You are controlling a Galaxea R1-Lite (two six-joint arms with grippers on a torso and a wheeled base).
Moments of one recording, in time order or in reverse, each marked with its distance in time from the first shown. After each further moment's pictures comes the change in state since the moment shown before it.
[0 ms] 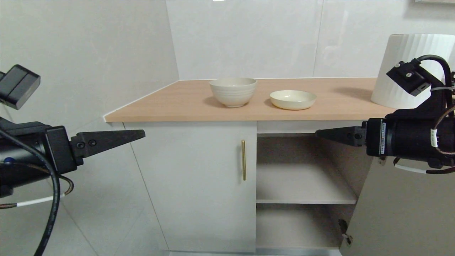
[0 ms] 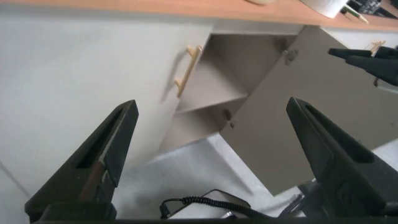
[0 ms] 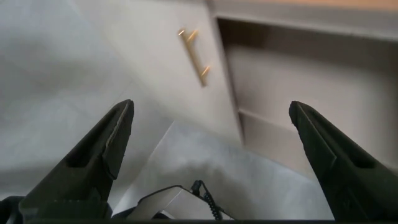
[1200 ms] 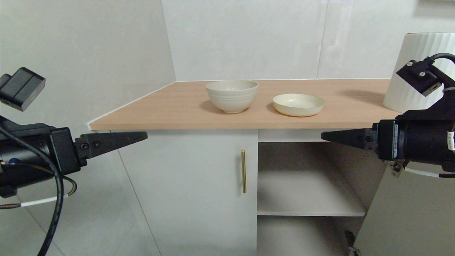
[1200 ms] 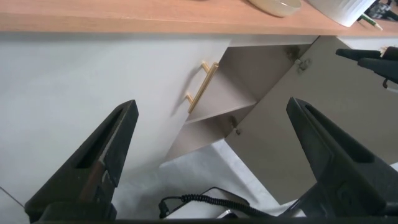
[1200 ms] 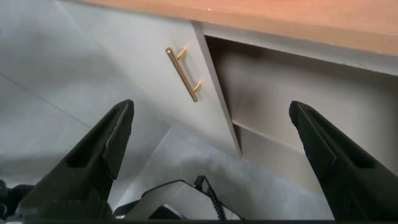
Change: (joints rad) left arm -0.004 0.008 0.004 0.000 -0.001 -0.001; right arm -0.005 -0.039 0.011 0.030 0.033 -0.006
